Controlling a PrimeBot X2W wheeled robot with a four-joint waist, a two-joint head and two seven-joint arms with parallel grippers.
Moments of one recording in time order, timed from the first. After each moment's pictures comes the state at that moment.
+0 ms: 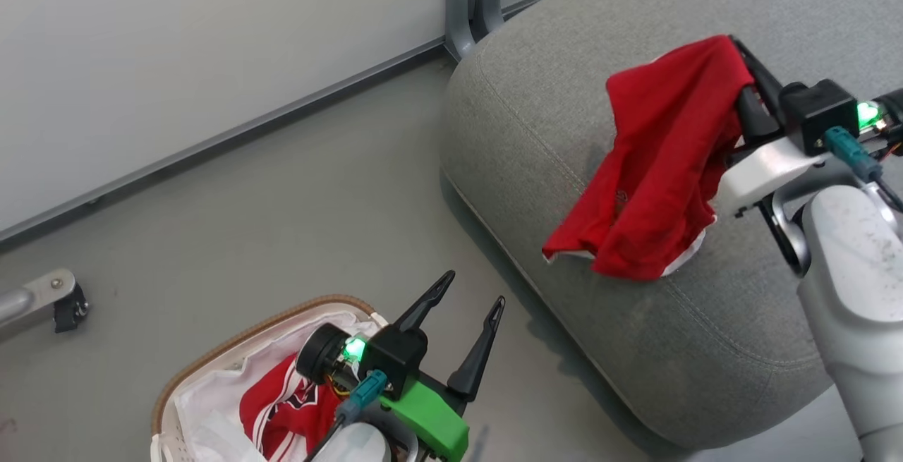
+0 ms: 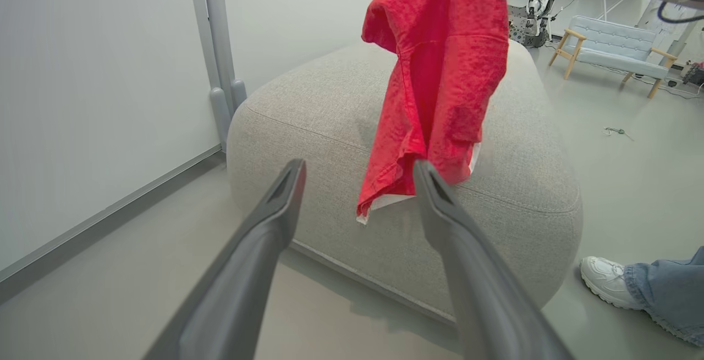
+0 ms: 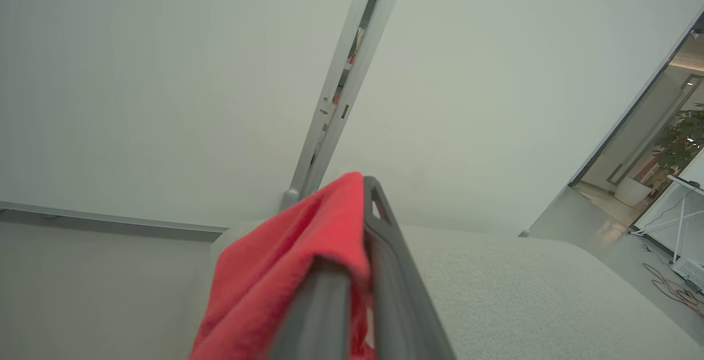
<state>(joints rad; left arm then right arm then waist) -0.24 0.05 -0.63 0.35 -0.25 -0.13 -0.26 -0.65 -0.25 0.13 0.47 -0.01 0.13 -0.26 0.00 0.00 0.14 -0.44</state>
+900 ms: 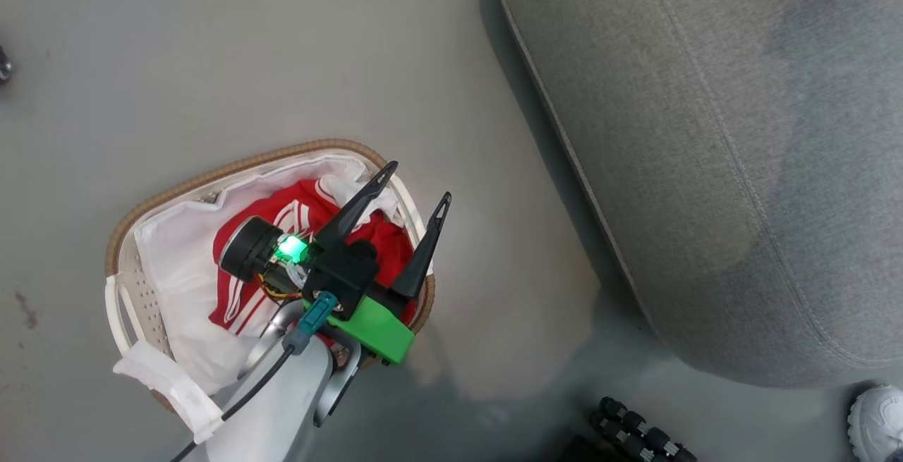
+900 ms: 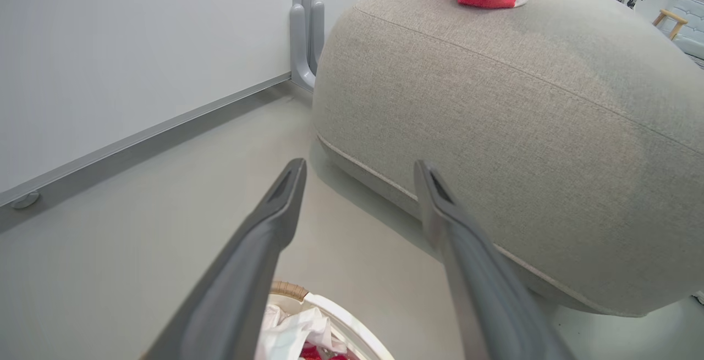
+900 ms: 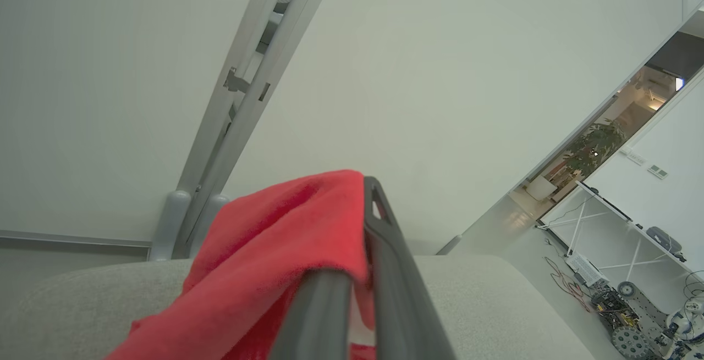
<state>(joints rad) -0.45 0.18 -0.61 0.29 -0.17 -0.10 -0.26 -1.15 -0.45 -0.14 0.72 -0.09 0.13 -0.26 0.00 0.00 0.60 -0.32</state>
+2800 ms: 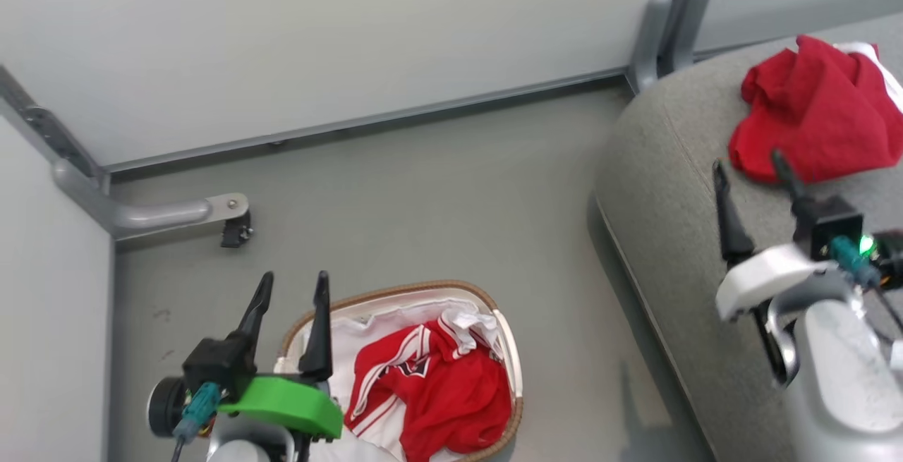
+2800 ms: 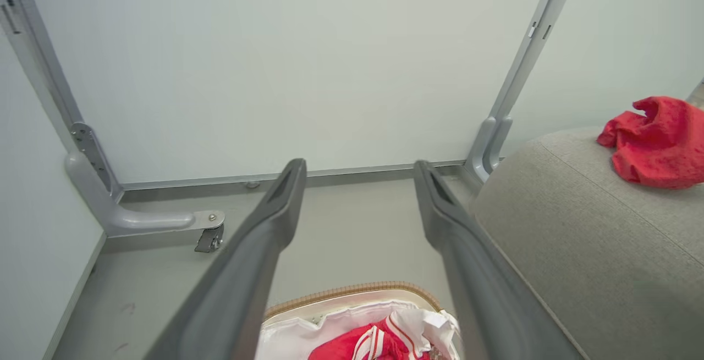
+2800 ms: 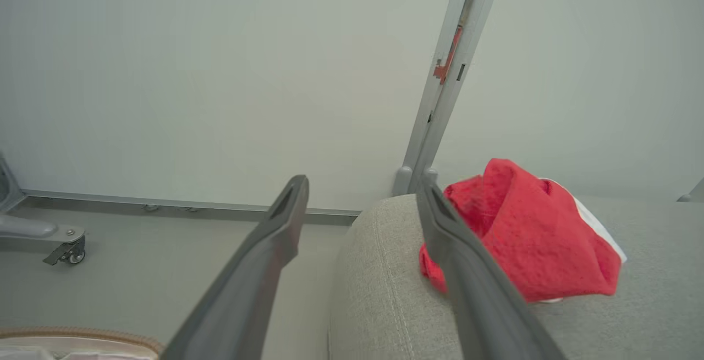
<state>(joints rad) -0.11 0.05 -0.21 0.28 -0.28 -0.08 -0.26 -0.41 -0.13 -0.09 0.44 -0.03 0.13 -0.26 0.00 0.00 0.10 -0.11</state>
